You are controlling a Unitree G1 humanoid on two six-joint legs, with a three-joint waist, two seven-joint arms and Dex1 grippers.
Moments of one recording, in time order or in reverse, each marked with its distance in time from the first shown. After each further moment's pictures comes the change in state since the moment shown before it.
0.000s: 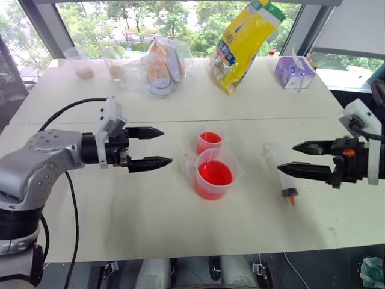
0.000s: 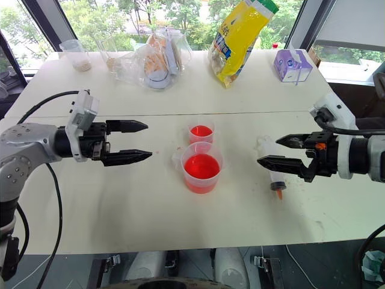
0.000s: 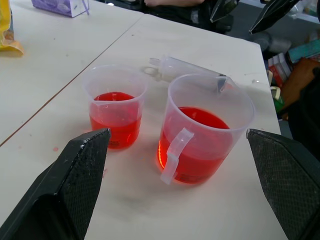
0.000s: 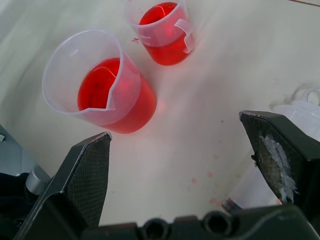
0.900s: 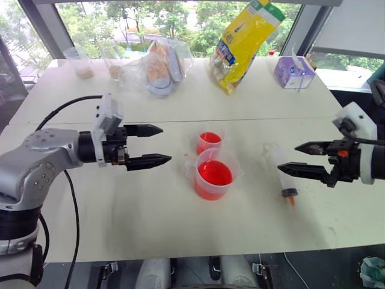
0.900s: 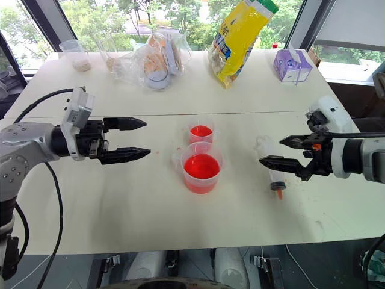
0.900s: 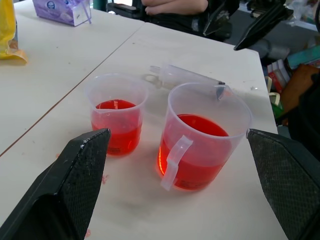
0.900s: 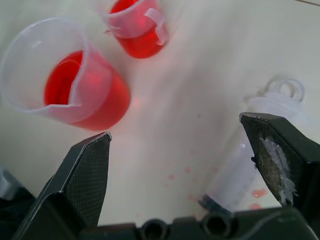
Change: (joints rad) left arm 0.000 -0.005 0.024 -0.001 -0.023 0.002 0.007; right arm 0.021 -0.032 0.085 0.059 0.010 -0.068 -0.157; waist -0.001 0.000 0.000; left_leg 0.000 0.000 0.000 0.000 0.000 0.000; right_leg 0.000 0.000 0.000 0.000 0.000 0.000
